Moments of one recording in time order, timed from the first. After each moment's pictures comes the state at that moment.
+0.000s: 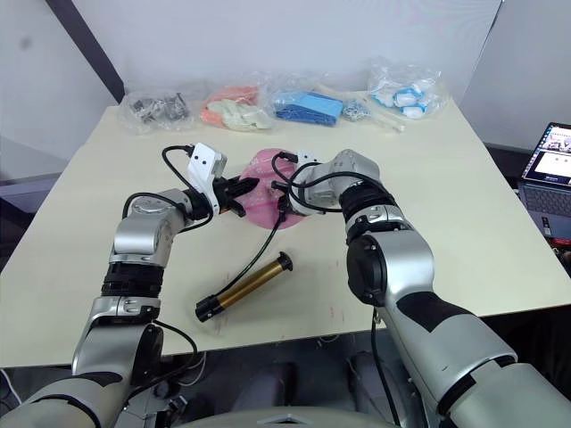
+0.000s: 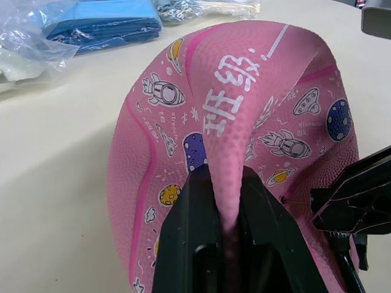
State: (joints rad) left arm -0.63 0.44 0.07 0.33 -0.15 0.51 -0.77; right arm -1.34 0.14 -0.41 1.09 0.43 1.08 -0.11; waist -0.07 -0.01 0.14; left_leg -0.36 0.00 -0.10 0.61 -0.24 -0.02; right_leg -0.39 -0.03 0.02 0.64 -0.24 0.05
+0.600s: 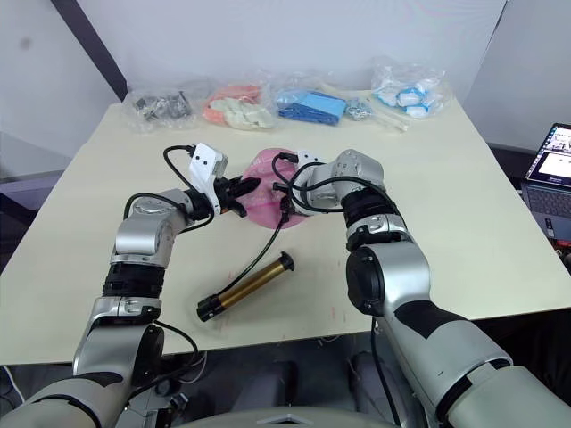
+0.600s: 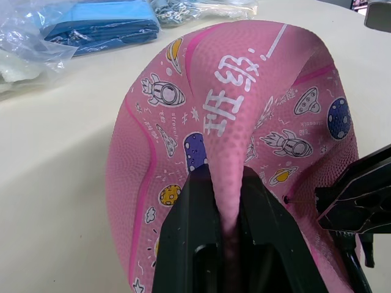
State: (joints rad) left arm -0.63 0.44 0.07 0.33 -0.15 0.49 -0.78; right arm -1.26 0.16 -0.37 0.87 0.42 1.22 -0.14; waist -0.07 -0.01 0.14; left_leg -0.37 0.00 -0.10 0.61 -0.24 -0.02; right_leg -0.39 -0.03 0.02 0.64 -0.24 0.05
